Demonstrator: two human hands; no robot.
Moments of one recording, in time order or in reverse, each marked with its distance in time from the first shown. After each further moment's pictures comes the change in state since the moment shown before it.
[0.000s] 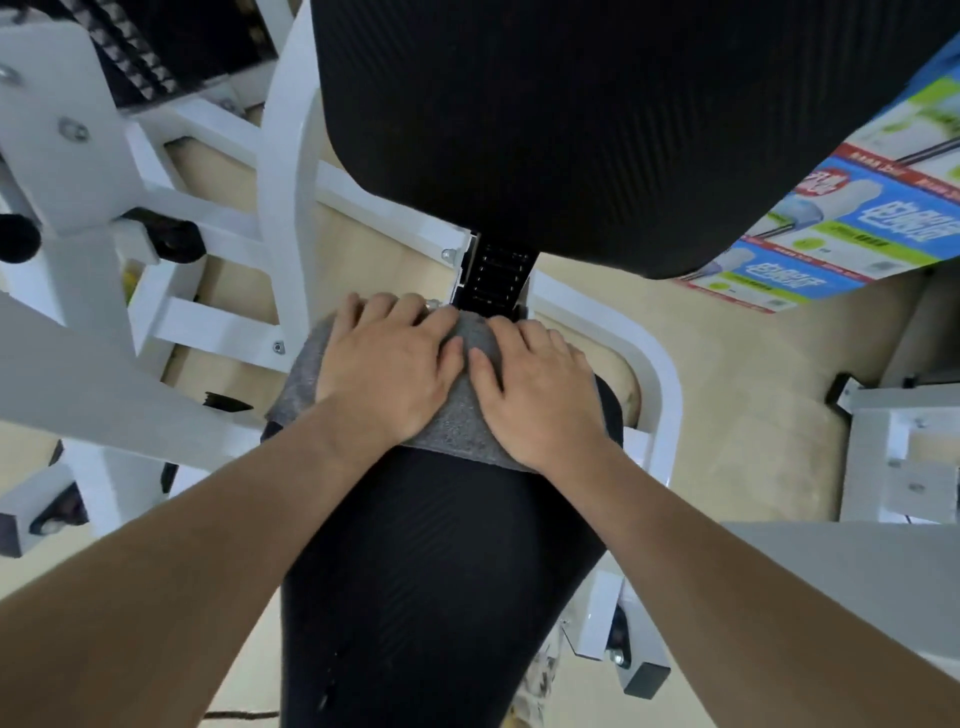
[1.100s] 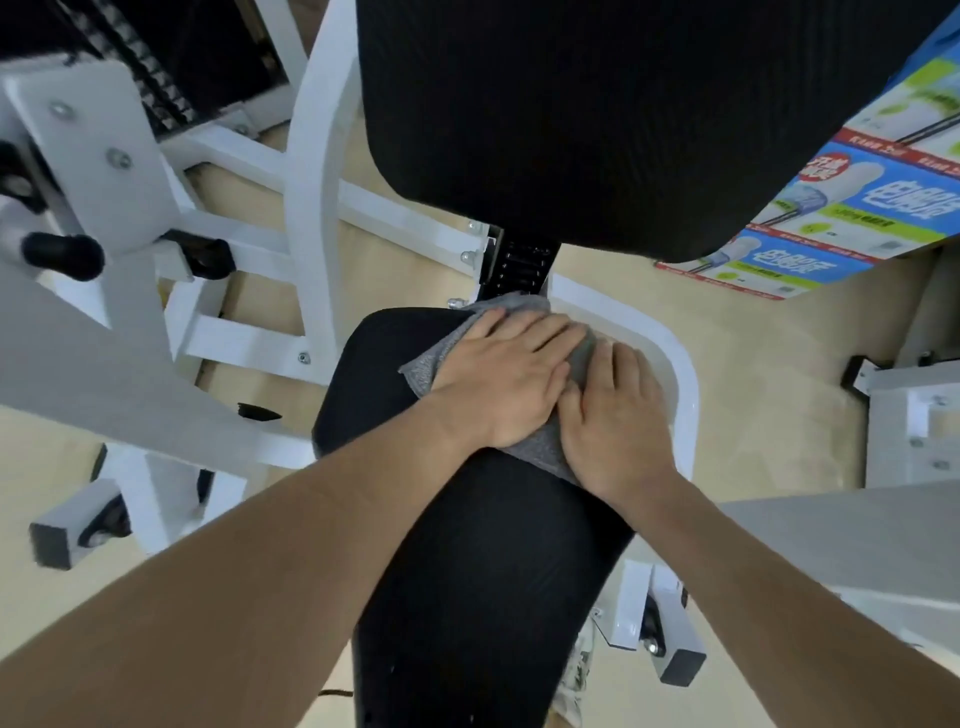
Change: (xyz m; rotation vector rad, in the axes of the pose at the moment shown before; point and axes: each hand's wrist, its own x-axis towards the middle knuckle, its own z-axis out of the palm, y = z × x) left_hand 0.007 0.042 0.013 -0.066 -0.079 0.404; right_hand -0.046 0.009 -0.007 0.046 -0.040 0.274
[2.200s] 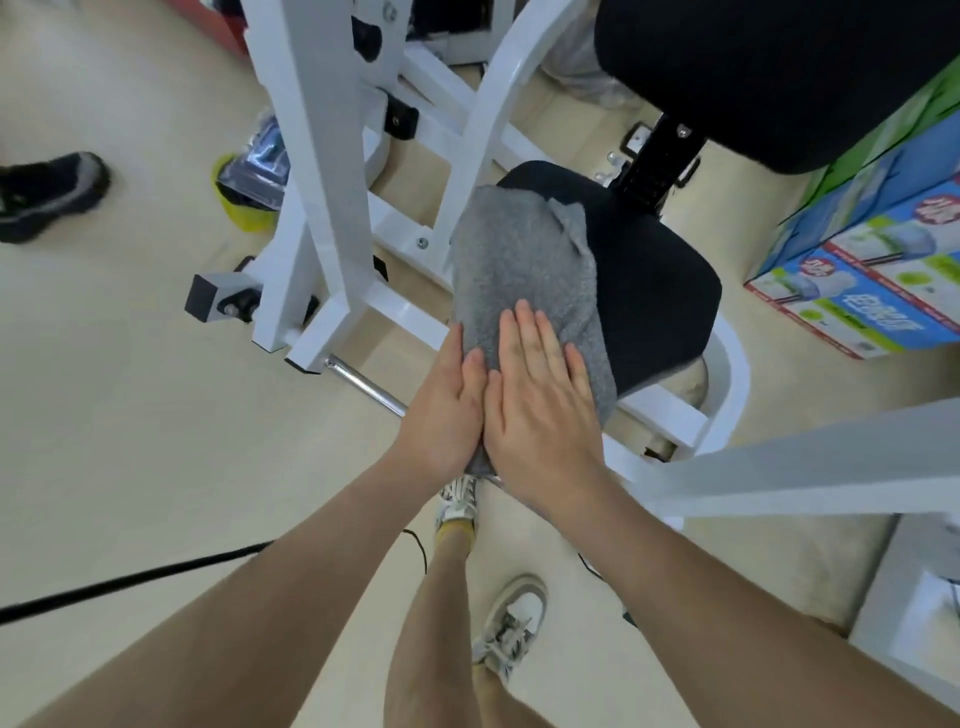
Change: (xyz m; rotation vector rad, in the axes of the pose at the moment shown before) left_hand -0.249 0.099 0.074 -1.219 0.590 -0.733; right_hand -0.203 -0.053 0.032 -0.087 -0.049 -0.588
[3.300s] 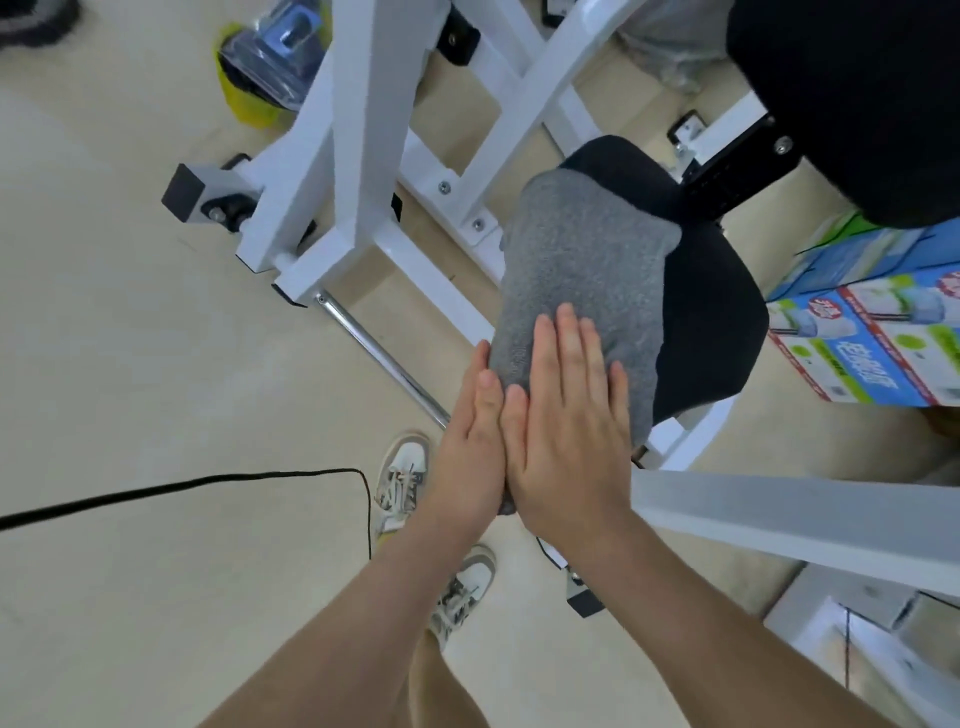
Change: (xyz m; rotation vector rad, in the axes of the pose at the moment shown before) left_hand -0.035 0.013 0.004 -0.632 0.127 -0.348; right_hand -0.001 -0.016 0.006 -0.176 0.065 -0.031
